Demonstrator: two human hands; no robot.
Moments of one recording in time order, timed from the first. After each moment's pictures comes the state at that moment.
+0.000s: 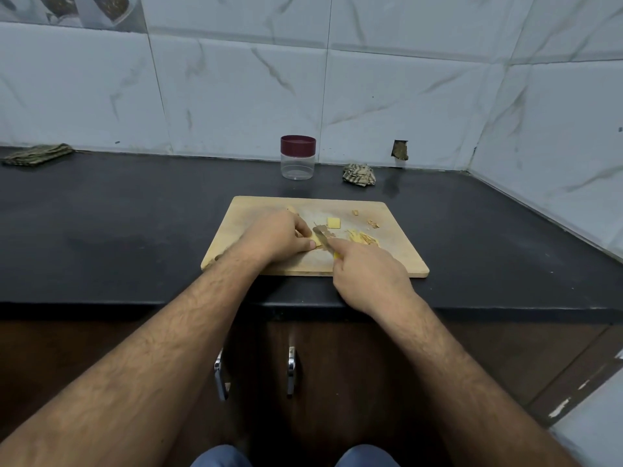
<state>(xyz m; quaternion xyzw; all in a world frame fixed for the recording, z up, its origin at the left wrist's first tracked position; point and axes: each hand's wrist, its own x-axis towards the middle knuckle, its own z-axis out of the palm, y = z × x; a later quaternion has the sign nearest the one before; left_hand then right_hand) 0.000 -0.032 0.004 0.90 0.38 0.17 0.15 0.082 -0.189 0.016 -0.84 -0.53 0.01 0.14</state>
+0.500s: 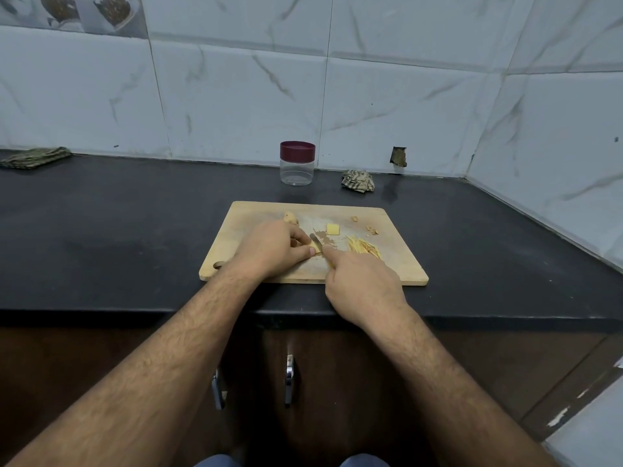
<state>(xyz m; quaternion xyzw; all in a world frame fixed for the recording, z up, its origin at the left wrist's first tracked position) -0.006 -0.030 -0.010 0.89 0.36 0.21 0.15 0.076 -0.183 0.010 -0.84 -0.53 -0.02 0.13</state>
